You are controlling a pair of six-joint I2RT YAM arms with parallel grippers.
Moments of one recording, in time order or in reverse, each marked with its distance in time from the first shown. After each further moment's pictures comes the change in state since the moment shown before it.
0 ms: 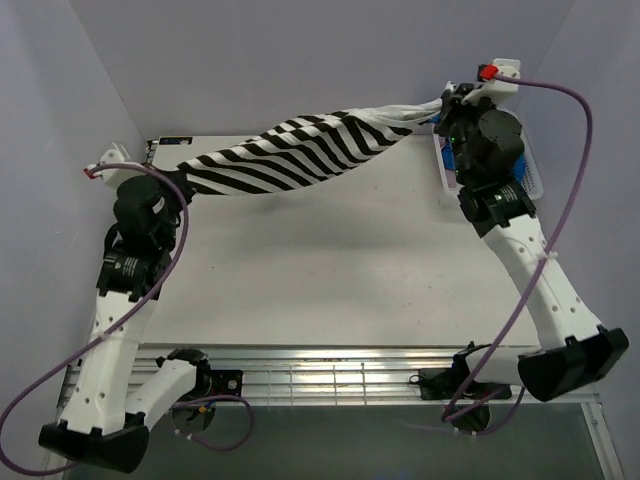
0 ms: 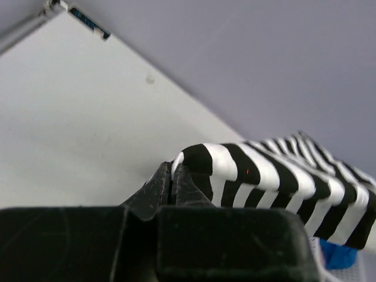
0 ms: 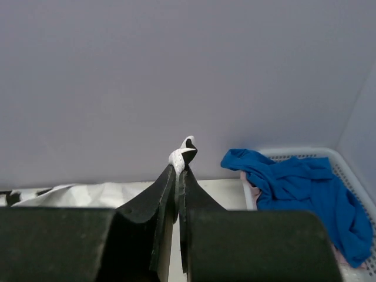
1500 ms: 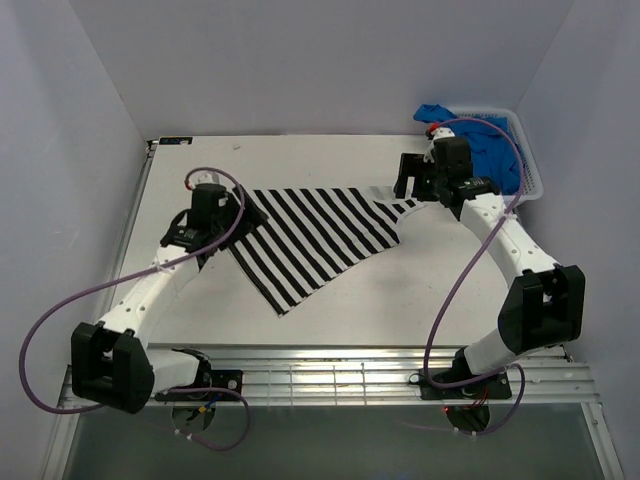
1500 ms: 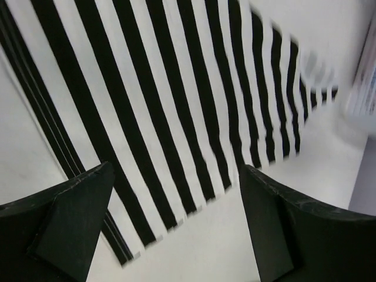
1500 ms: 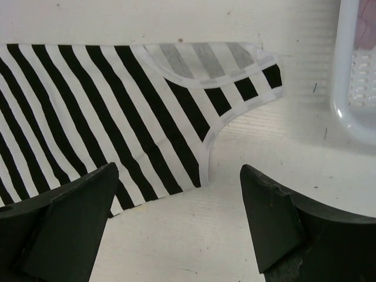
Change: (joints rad) left arm -0.023 0.304 -0.186 0.071 0.356 -0.053; right arm -0.130 0.194 -0.159 -0.467 -0.346 0.158
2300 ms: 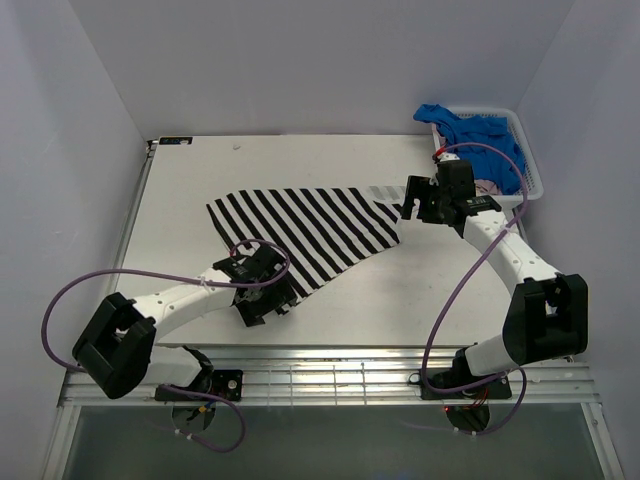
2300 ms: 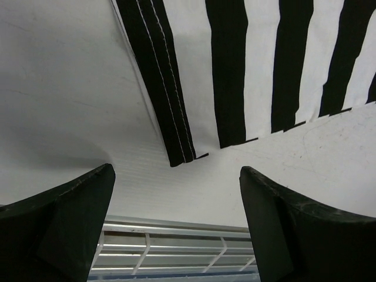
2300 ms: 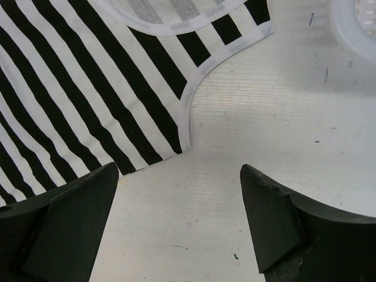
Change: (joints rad) left arm -0.487 0.027 -0.303 -0.286 -0.054 -0.439; right arm -0.033 -0.087 -0.224 0.030 0.006 0.040
